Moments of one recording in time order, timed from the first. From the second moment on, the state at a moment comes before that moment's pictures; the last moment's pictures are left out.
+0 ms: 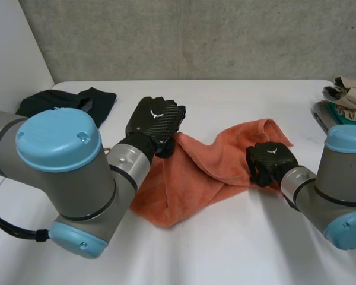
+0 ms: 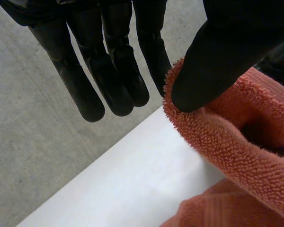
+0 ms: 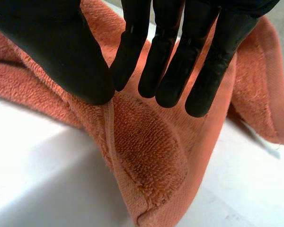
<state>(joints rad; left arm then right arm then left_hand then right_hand) 4.01 -1.98 -1.44 3.38 -1.60 3.41 1.87 -1.02 1.60 -0.19 1.36 2.88 1.13 1.20 1.19 1.20 0.97 0.99 1.18 1.18 1.19 0.98</state>
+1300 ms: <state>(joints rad) 4.03 -1.96 -1.31 3.29 -1.61 3.28 1.99 -1.00 1.59 -0.39 1.61 3.08 1.13 1.20 1.19 1.20 0.97 0.99 1.18 1.18 1.19 0.99</state>
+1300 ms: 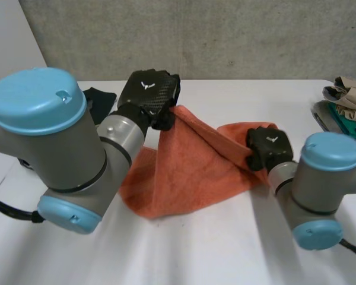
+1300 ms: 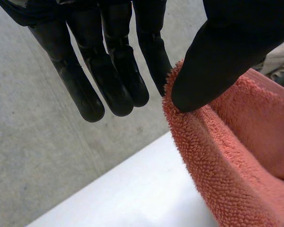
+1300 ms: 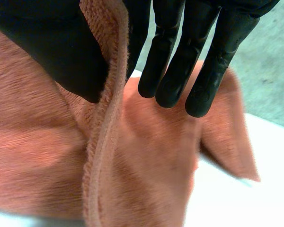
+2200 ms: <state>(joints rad) 4.16 -1.99 -1.45 3.26 -1.24 3.53 1.64 -1.32 1.73 -0.15 1.26 2.55 0.31 0.31 0.30 0.31 0.14 0.99 1.18 1.18 1.19 0.99</state>
